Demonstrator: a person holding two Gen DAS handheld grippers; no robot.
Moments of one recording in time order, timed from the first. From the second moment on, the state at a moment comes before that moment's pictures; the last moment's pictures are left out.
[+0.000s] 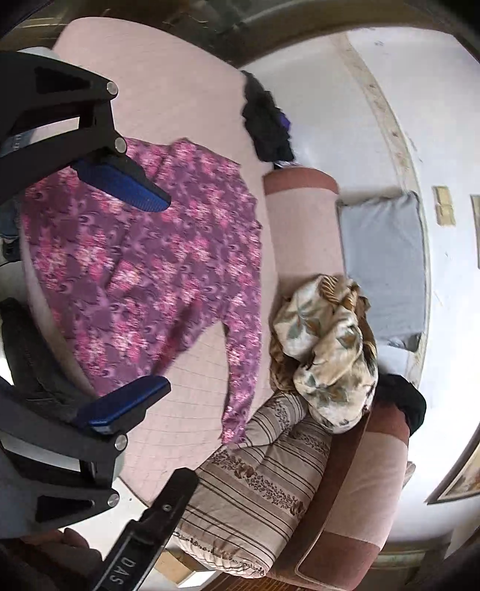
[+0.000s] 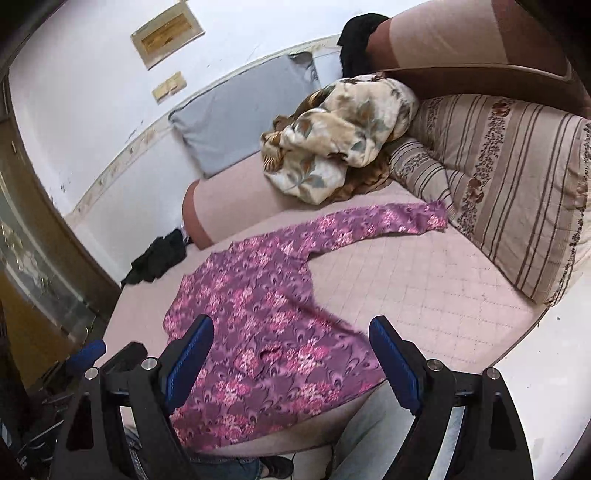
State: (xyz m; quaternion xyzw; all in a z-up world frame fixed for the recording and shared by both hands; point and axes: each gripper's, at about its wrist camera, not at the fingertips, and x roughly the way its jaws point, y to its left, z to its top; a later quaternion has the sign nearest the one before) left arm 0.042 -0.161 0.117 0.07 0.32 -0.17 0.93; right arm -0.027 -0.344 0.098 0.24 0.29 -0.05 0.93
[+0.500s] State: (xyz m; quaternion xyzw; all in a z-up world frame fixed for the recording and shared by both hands) left arm 0.124 -0.250 0.092 0.11 0.34 -0.21 0.91; right arm 0.027 -0.435 0.070 0.29 0.29 -0.06 0.91
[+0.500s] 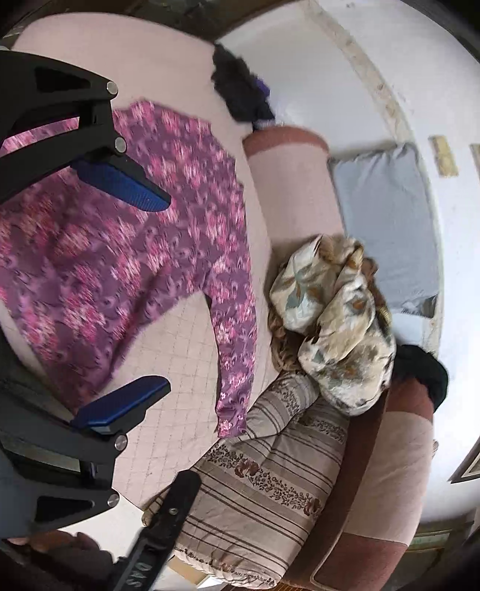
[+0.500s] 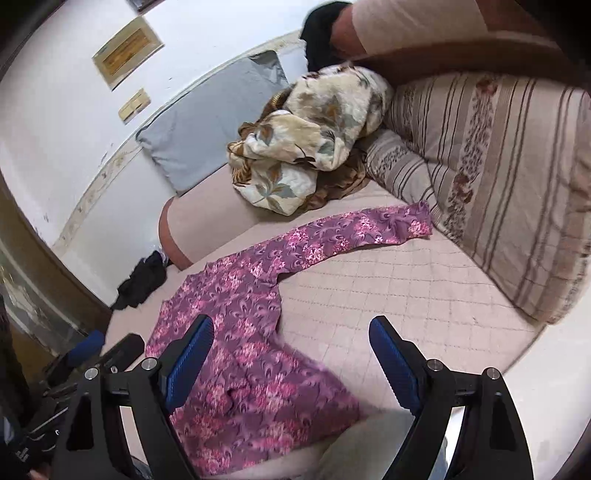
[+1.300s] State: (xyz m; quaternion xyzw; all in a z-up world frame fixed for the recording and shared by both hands) left arm 0.247 -0.211 -0.004 0.01 0.45 -0.19 0.87; right arm 0.237 -0.643 -0.064 0.37 0.34 -0.15 0.85
